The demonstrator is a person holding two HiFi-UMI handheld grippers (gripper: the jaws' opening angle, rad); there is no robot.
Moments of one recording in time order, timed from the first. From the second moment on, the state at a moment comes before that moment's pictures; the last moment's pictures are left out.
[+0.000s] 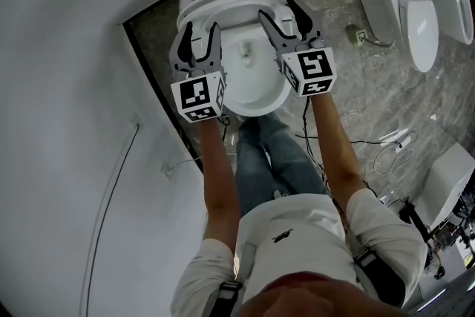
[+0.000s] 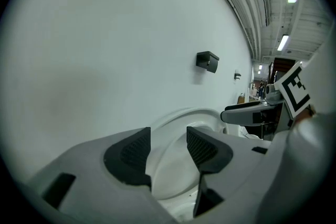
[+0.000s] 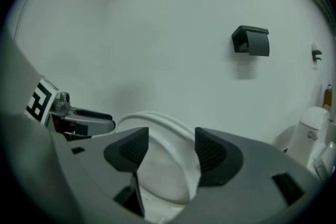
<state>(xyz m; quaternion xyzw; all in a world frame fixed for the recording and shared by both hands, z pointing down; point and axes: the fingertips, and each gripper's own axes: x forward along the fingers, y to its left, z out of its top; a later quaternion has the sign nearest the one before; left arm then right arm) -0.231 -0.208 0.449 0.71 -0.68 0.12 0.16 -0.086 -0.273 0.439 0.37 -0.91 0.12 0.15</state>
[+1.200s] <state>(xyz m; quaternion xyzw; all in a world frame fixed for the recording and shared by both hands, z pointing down) -0.156 -0.075 0.349 0.78 -0.61 0.07 0.08 -0.047 -0.100 0.342 0.34 -0.93 0.08 0.09</state>
